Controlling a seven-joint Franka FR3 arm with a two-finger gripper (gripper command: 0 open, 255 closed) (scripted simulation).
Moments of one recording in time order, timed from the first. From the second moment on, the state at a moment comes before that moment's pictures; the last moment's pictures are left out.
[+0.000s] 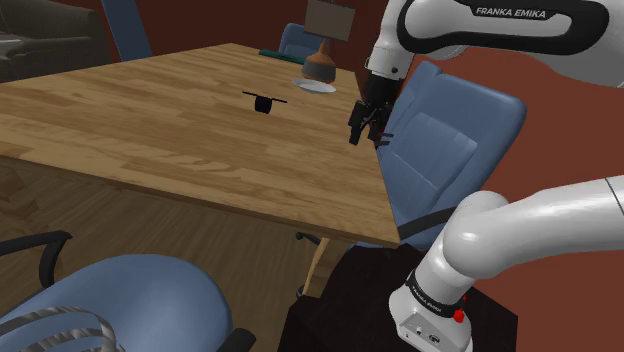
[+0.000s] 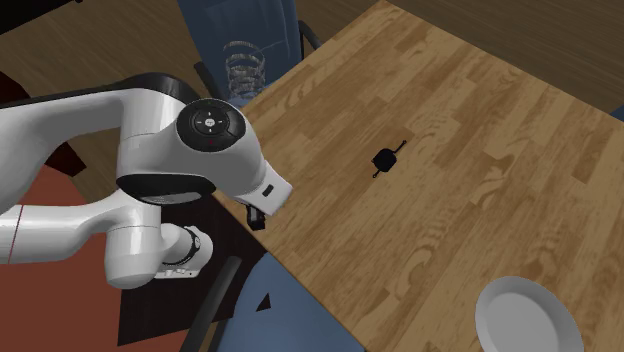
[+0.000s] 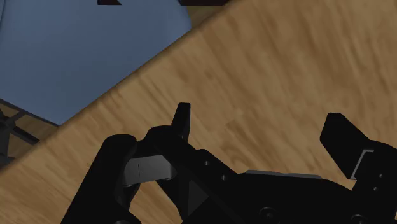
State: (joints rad) arm 0.01 -0.74 -0.06 -2.43 0.04 1.66 -0.01
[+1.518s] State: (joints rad) arm 0.03 -0.05 0.03 -1.85 -0.02 1.98 0.12
